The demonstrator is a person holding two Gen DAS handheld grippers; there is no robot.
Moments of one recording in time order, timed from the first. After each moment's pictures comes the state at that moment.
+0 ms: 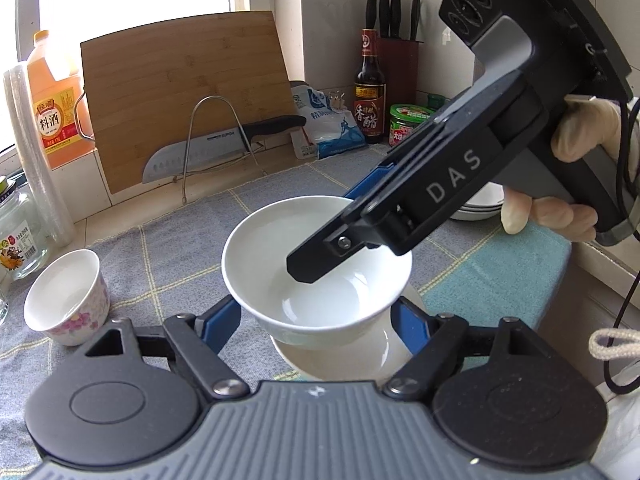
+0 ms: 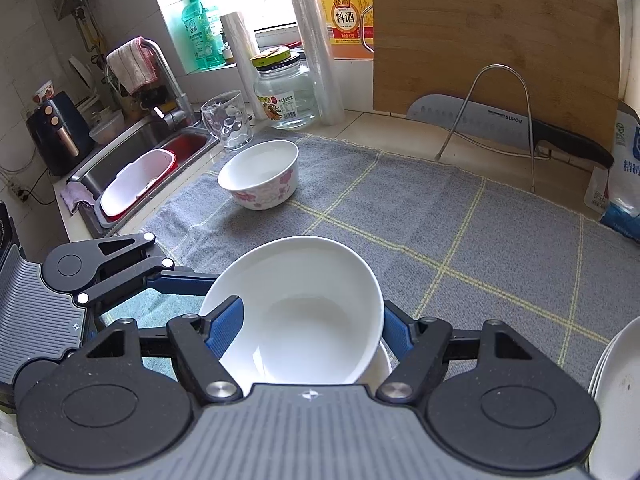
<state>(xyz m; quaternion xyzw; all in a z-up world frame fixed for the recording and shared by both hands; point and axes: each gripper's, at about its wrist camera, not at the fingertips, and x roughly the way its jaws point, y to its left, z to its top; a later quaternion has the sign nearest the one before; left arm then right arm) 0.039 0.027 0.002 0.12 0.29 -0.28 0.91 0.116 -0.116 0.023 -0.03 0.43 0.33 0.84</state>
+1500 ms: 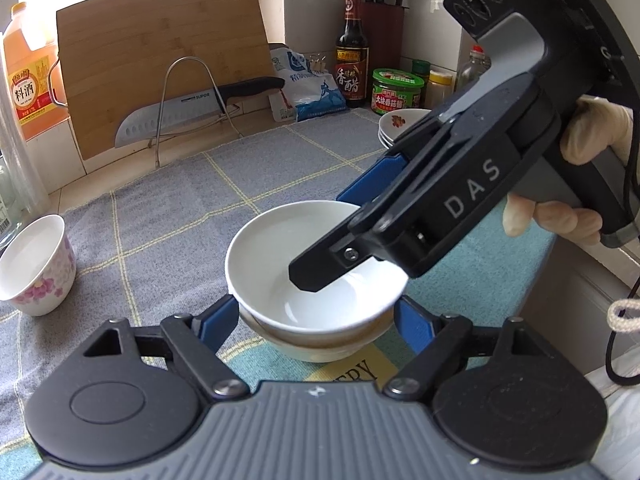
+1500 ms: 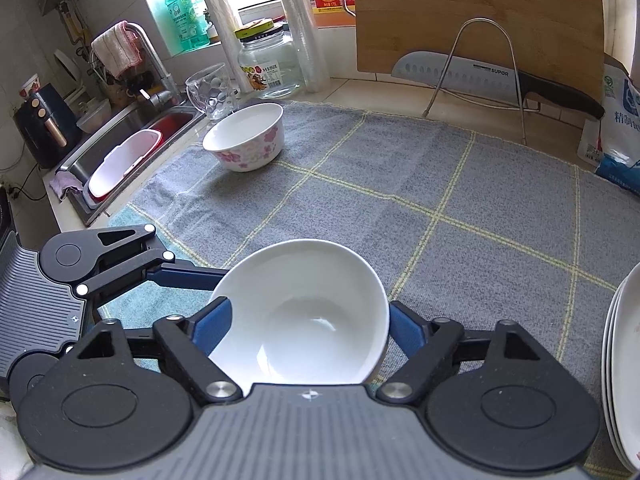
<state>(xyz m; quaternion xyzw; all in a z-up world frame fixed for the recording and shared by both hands) 0.038 0.018 -0.018 0.12 0.33 -0.30 0.89 0.102 -0.125 -0.006 -0.03 0.45 0.31 0.83</state>
